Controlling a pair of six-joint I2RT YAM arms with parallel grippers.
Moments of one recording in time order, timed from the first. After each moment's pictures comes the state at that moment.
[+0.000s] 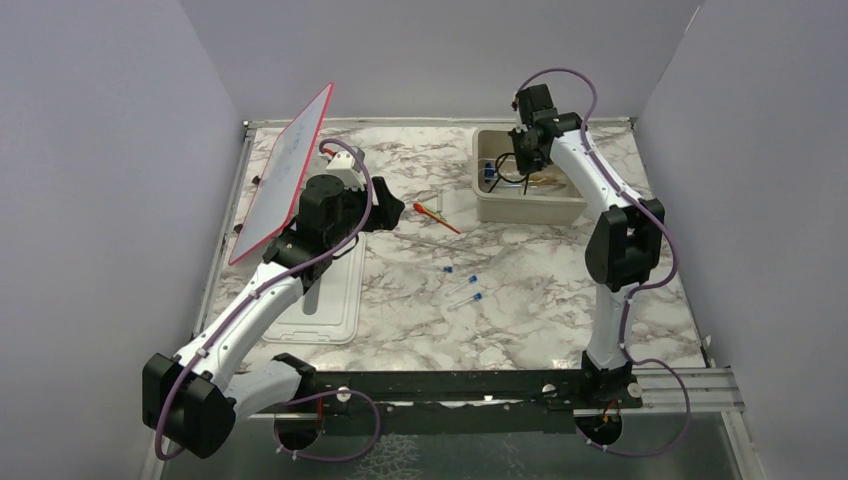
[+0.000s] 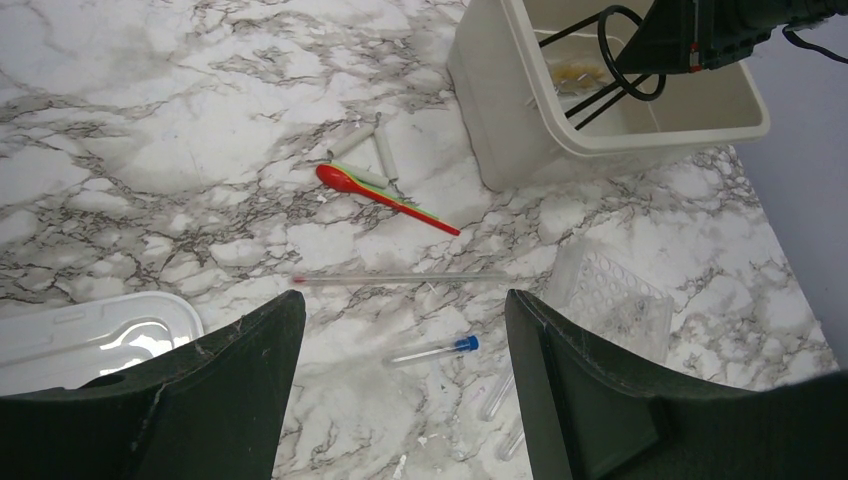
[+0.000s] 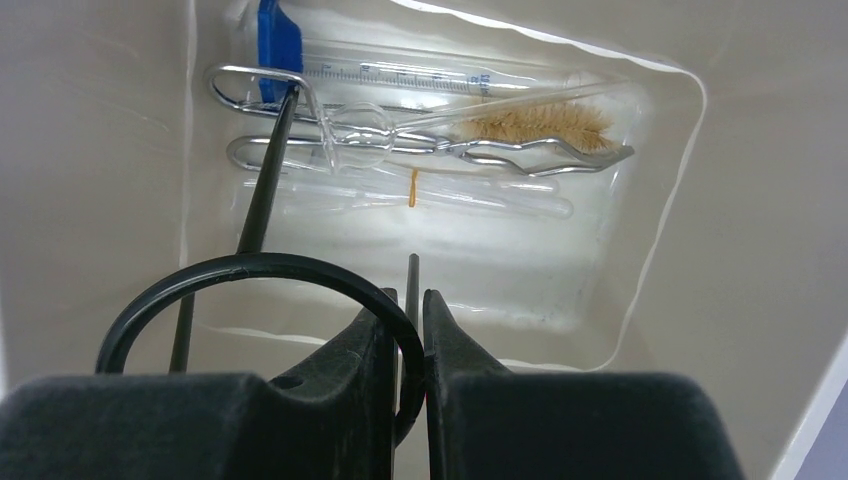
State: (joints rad) left arm -0.46 1.08 0.89 -0.13 0.06 -0.41; right arm 0.29 2.05 1.94 -0.87 0.18 0.04
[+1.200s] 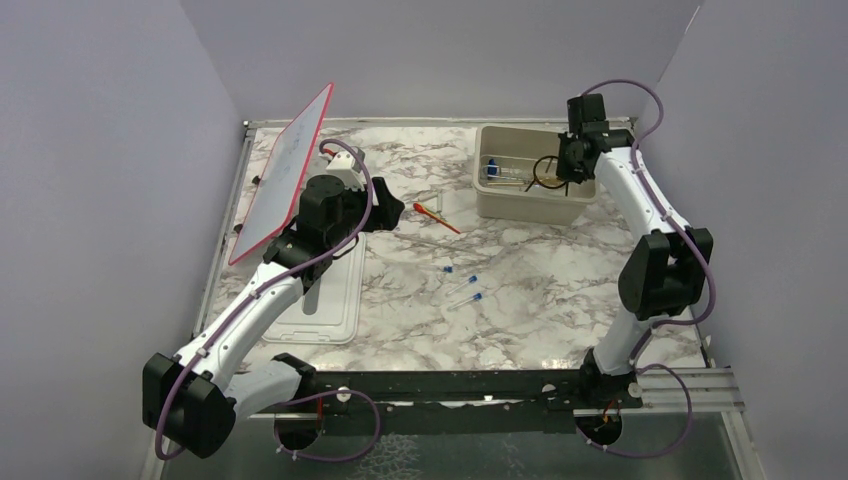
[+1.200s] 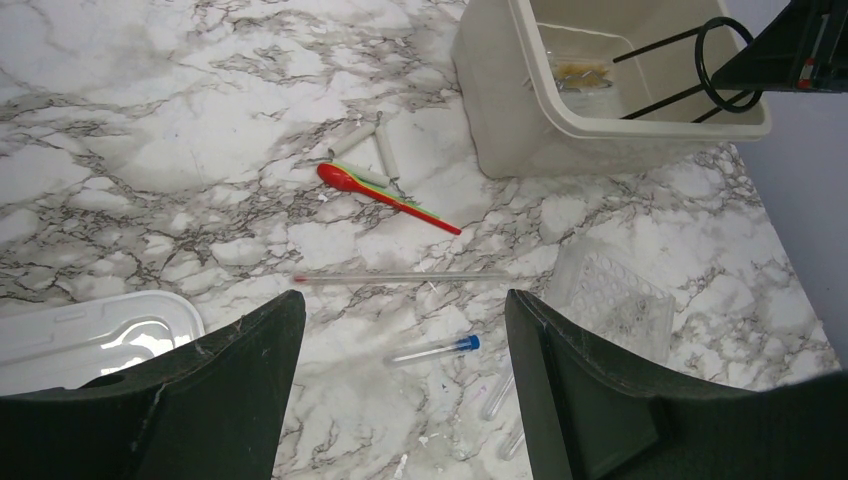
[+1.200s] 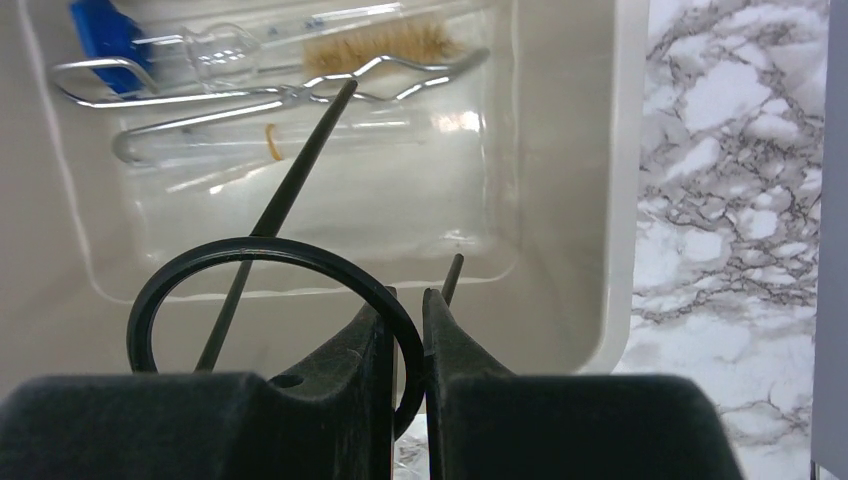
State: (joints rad) left arm -0.46 1.09 0.89 -0.13 0.06 -0.41; right arm 0.13 1.78 1.66 -0.79 0.22 0.20
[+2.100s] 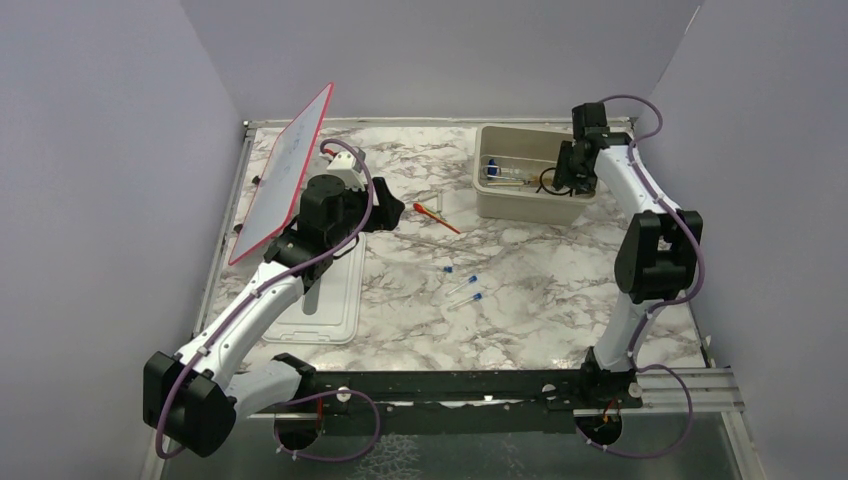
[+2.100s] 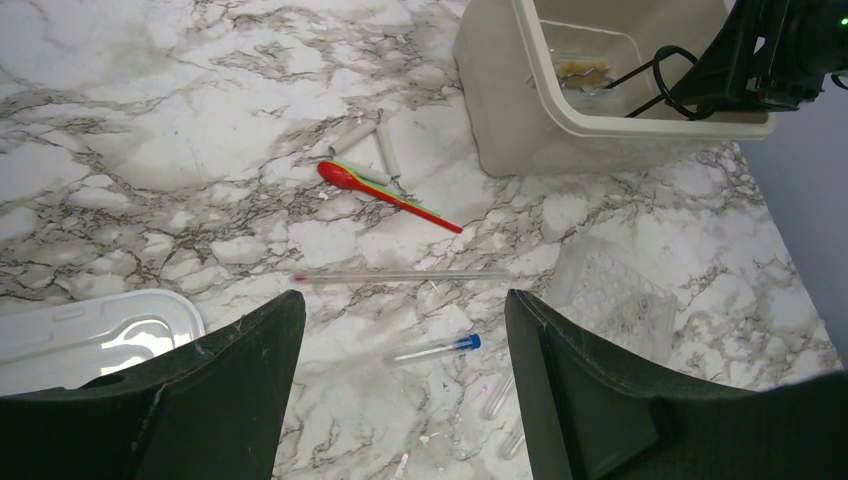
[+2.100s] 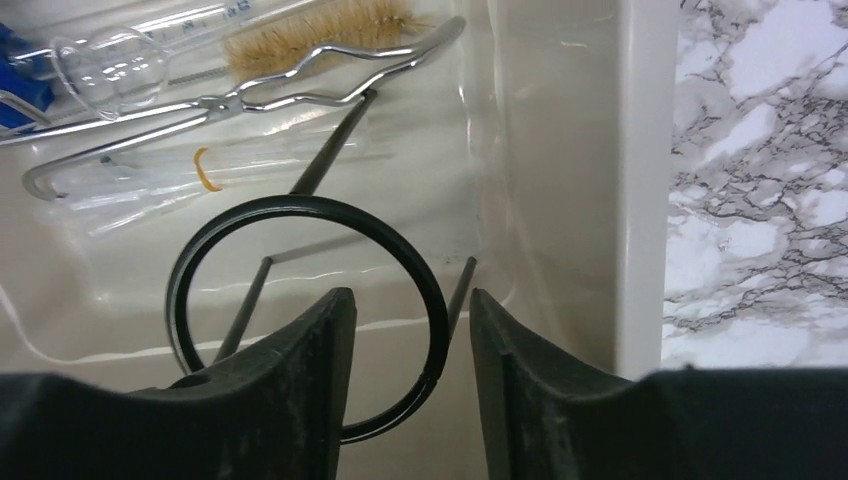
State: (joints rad) left arm -0.46 1.09 0.89 -0.13 0.06 -0.41; right arm 0.05 1.90 1.62 -0.78 0.17 0.26
